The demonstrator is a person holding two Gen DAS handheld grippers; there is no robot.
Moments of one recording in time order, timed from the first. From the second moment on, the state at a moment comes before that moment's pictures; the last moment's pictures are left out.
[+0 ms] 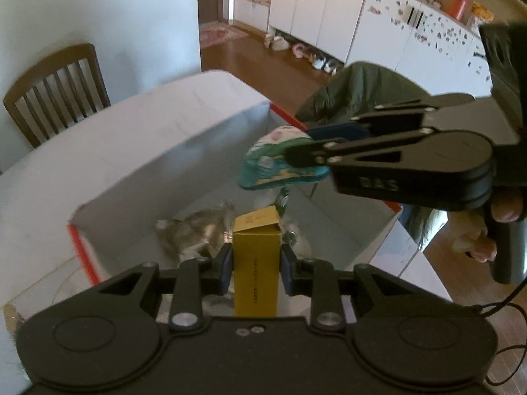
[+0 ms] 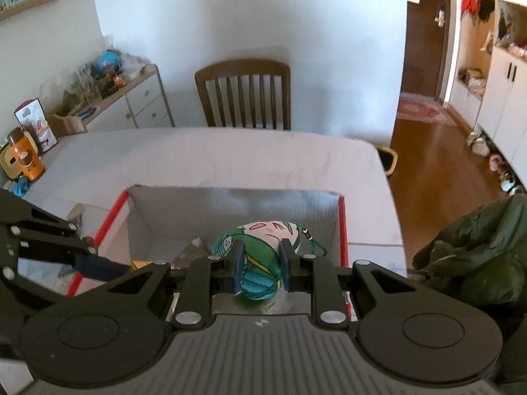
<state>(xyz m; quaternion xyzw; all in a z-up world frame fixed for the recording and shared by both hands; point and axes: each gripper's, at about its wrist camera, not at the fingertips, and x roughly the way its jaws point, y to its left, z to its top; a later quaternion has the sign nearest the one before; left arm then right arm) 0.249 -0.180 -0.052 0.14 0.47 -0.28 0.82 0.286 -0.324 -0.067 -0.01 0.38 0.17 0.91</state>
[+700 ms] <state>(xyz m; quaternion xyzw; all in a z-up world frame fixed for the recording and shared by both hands) 0.283 -0.227 -0.131 0.17 0.56 -0.26 0.77 0.326 -0.313 -0.128 -0.03 0.45 0.17 0.88</state>
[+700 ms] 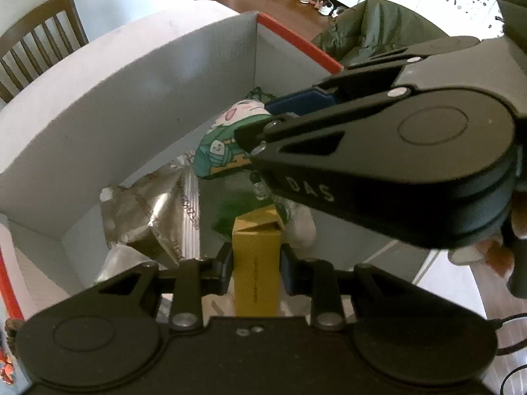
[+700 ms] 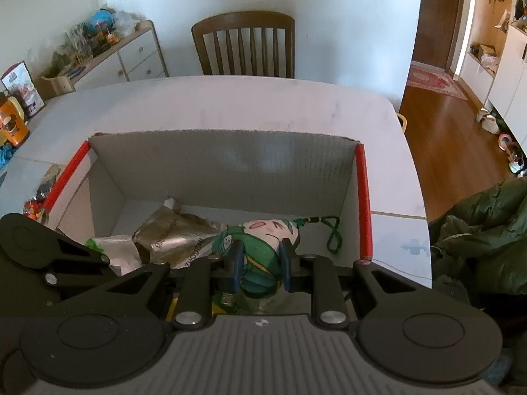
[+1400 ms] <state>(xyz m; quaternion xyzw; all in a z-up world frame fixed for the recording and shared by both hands) 0.298 -0.217 -0.128 0.13 0.55 -0.26 0.78 0.317 -0.335 -0.098 0.00 0.43 0.17 0.88</state>
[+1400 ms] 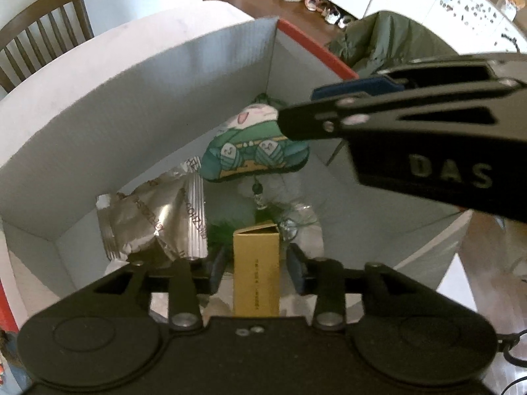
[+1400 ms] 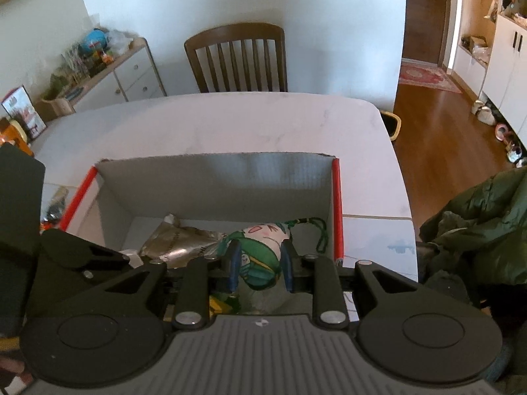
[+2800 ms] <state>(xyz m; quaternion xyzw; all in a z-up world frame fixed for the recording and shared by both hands) 0.202 -0.021 -0.010 0.02 0.41 -0.17 0.90 0.185 -0.237 -0.009 0.07 0.35 0.18 0.92</state>
